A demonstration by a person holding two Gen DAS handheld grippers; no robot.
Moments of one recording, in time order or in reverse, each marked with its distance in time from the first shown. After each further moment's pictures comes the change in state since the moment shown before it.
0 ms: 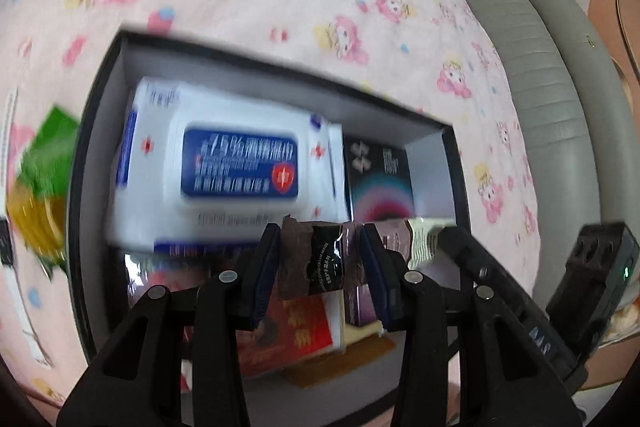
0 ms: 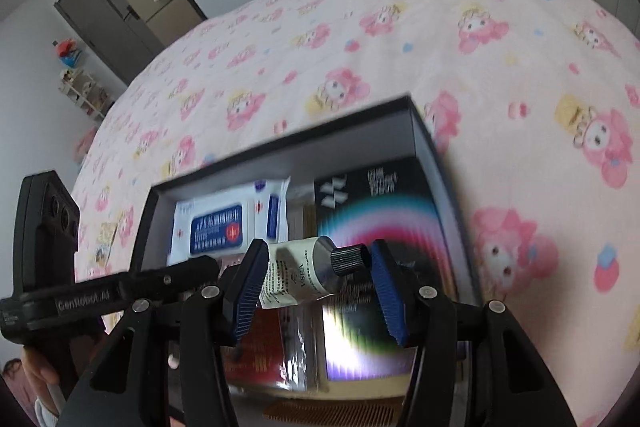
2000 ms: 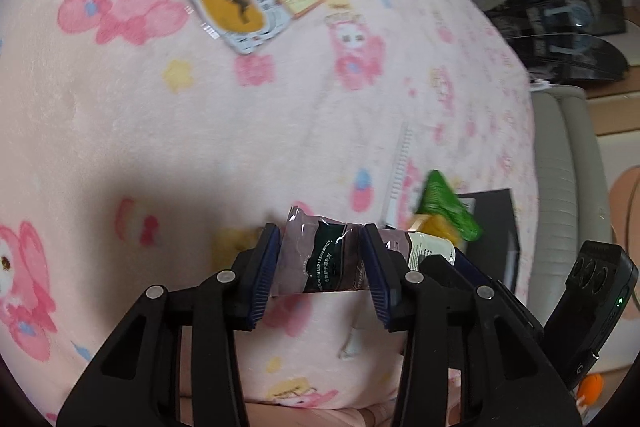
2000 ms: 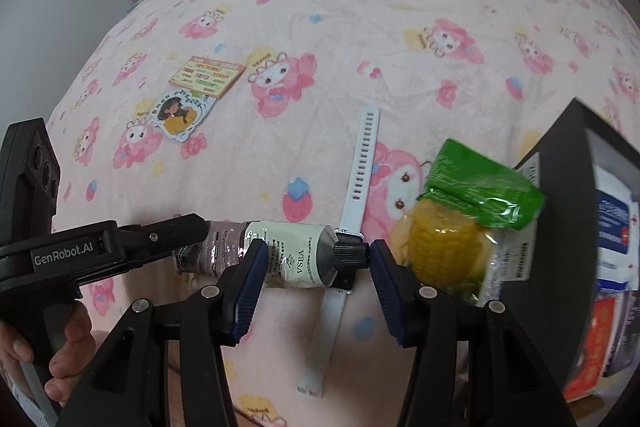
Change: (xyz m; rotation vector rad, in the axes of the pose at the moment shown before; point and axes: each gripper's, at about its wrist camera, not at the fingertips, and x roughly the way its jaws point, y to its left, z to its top) left arm -0.156 0.340 -0.076 -0.454 -0.195 -0.050; right arm 0.124 0.320 -0.106 -0.476 0.268 0.026
